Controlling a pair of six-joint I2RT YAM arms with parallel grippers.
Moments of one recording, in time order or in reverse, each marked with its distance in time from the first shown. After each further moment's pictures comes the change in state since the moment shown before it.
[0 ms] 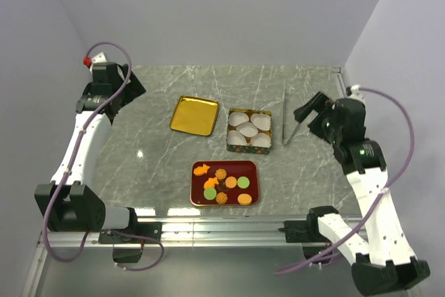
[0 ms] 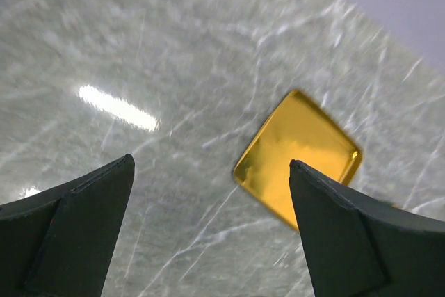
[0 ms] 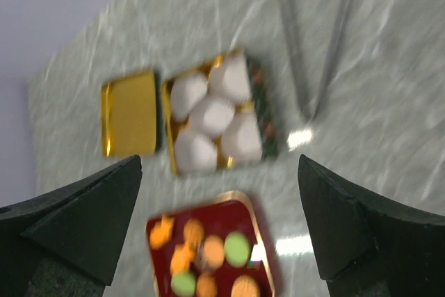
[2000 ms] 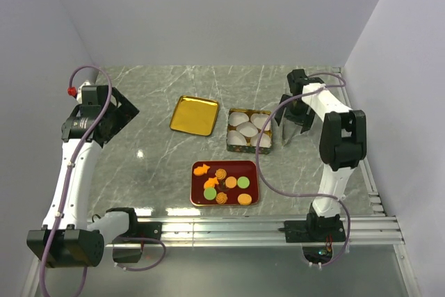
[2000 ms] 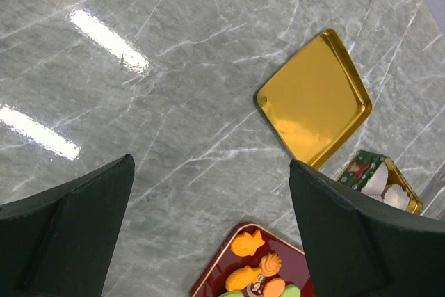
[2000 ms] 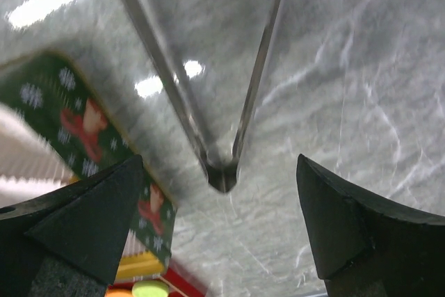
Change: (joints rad) left arm 0.028 -0.254 -0.080 -0.325 0.012 -0.206; right arm -0.007 1.044 0.425 -0.225 0.056 -0.163
